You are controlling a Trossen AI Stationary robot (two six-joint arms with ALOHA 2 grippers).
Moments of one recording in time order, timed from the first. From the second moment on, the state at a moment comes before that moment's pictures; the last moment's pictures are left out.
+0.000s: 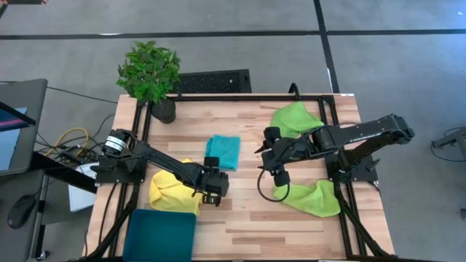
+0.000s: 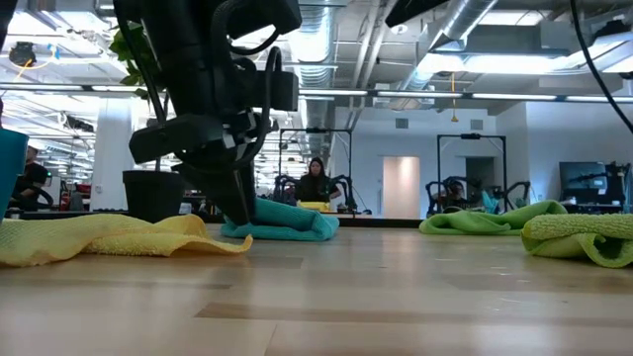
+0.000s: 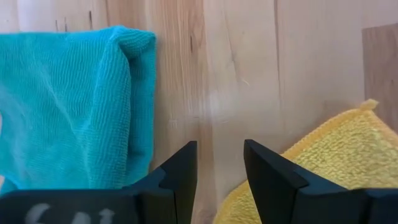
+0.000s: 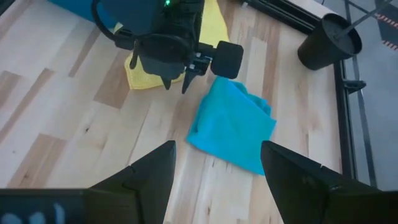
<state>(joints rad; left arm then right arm) -0.28 1.85 1.15 -0.58 -0.35 -0.13 0.23 1.36 1.28 -0.72 0.21 -0.28</state>
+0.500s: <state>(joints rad) -0.28 1.85 1.15 -0.56 -0.54 0.04 0.23 1.36 1.28 -0.72 0.21 -0.28</state>
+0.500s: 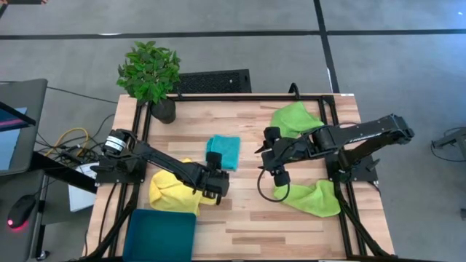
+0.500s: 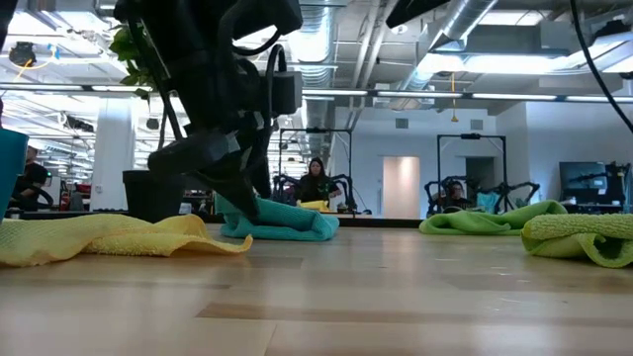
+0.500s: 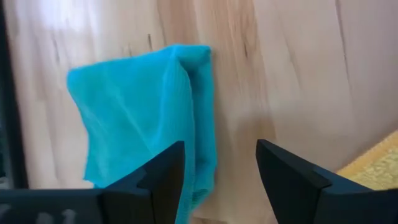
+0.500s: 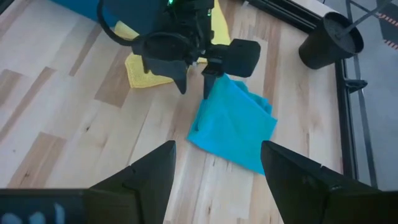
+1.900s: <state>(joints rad) -0.19 1.94 1.09 -0.48 -0.53 -0.04 0.23 1.36 1.28 -0.75 0.21 -0.28</state>
